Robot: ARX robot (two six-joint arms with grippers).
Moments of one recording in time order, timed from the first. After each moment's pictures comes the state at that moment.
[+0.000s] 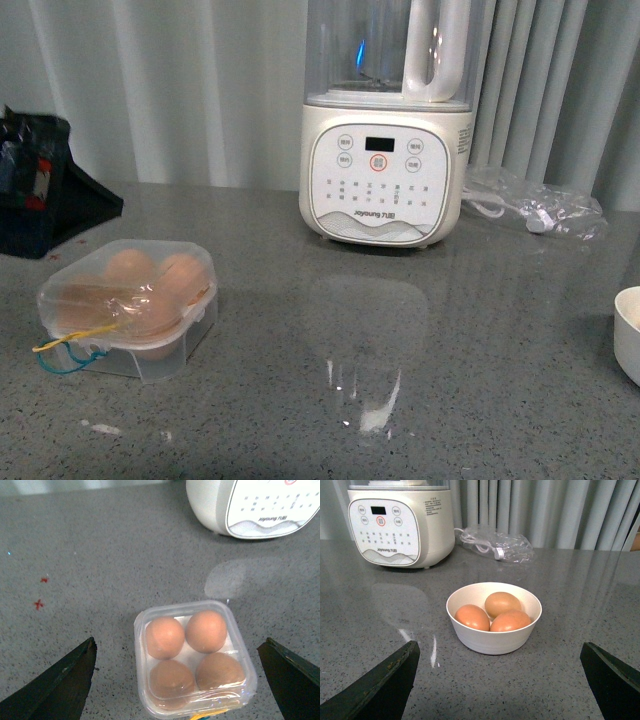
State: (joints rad) left arm -0.09 1.23 0.81 0.11 0.17 0.13; right arm 0.00 0.00 0.00 0.00 0.00 0.00
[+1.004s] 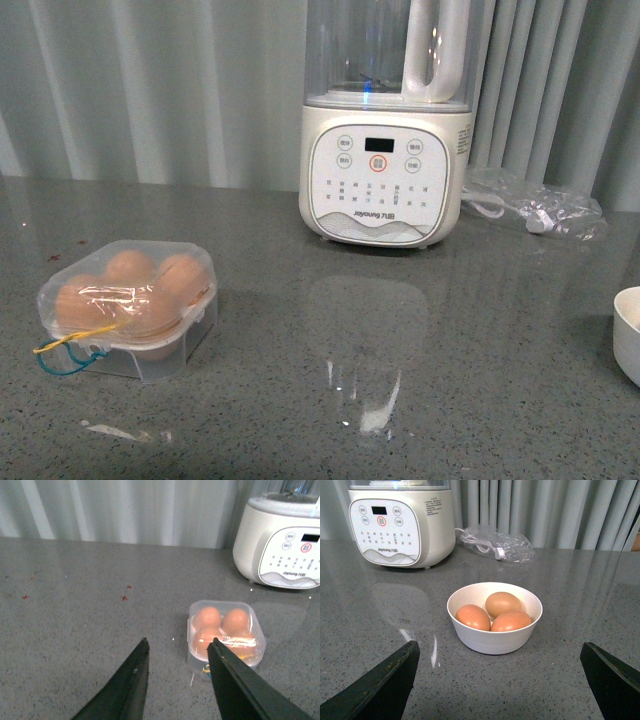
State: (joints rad) left arm 0.00 0.48 0.35 0.13 0.00 0.02; right arm 0.00 0.00 0.00 0.00 0.00 0.00
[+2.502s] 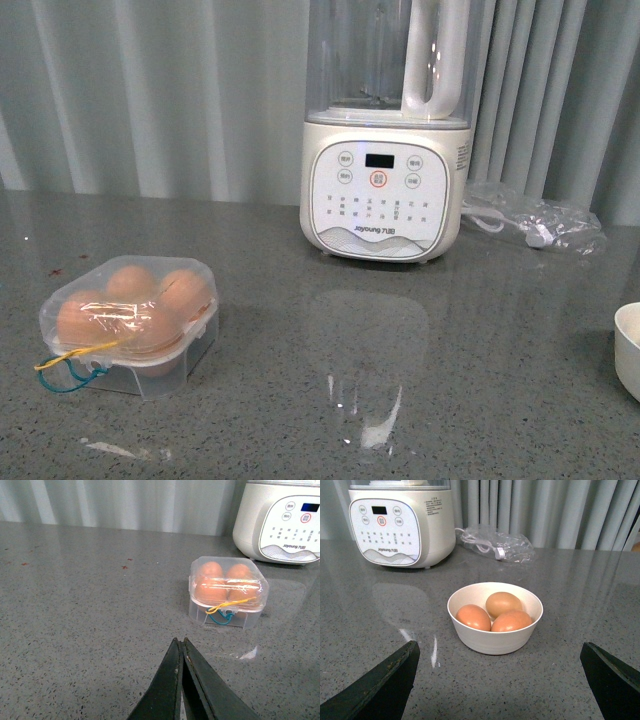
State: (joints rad) left arm 0.00 0.00 0.03 0.00 0.00 0.00; right arm 0.00 0.00 0.00 0.00 0.00 0.00
